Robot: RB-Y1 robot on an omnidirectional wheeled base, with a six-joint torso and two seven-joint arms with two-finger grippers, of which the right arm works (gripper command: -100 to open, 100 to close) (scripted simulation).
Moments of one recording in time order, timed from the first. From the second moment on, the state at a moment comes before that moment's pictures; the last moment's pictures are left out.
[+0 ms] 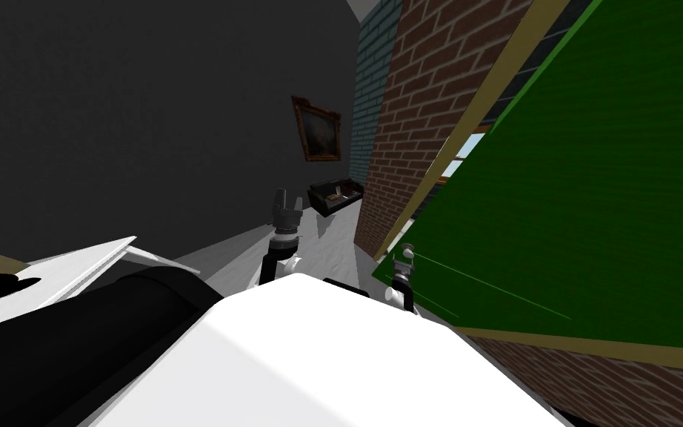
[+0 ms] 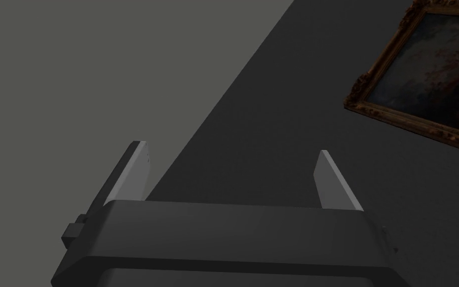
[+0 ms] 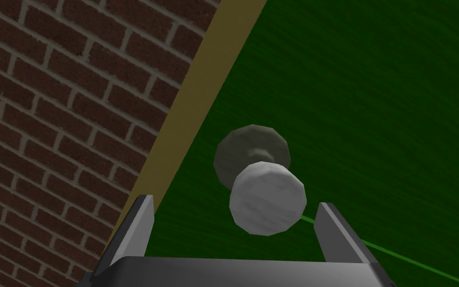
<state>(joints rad) -0.07 -0.15 0.06 -0.70 -0.55 -0.86 -0.91</state>
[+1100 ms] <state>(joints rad) -0.07 -0.18 0.10 -0.71 -0.65 -0.84 -1.19</state>
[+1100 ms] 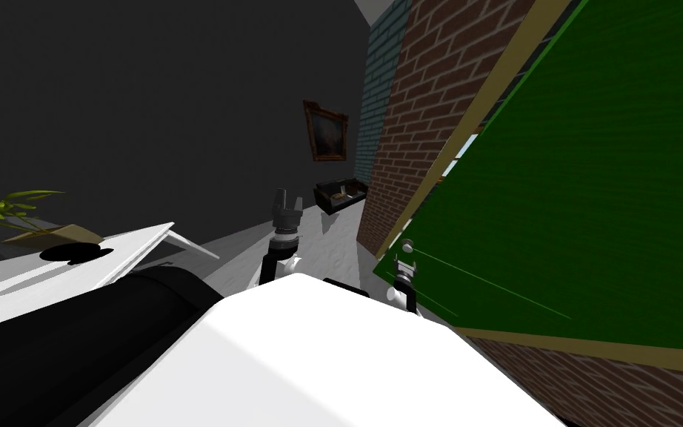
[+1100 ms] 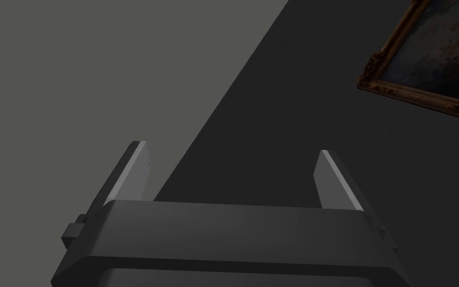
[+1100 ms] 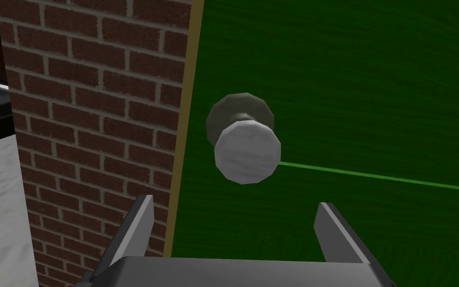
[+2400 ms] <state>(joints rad) -0.01 -0.30 0.10 -0.71 -0.71 -0.85 -1.39</state>
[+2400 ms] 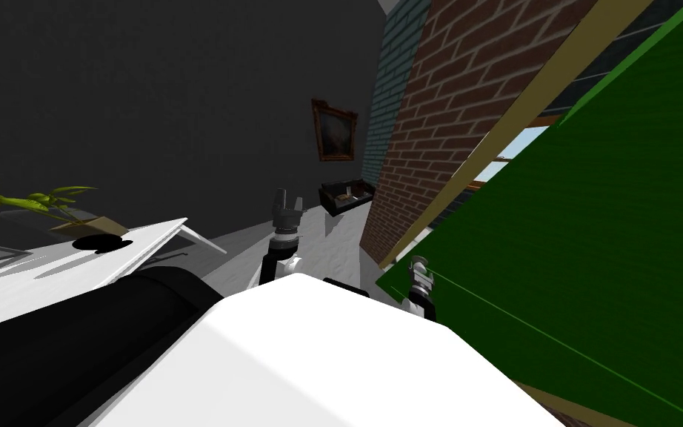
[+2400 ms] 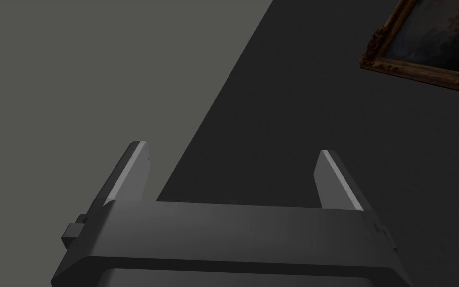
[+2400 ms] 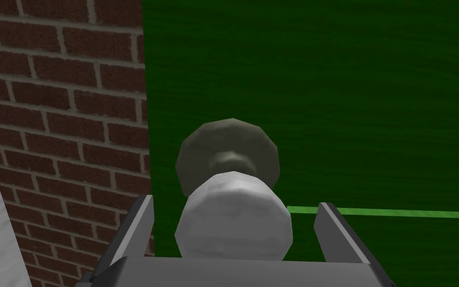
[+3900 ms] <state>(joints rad) 0.04 -0.37 0.21 -0.73 -0.66 -0.87 -1.50</state>
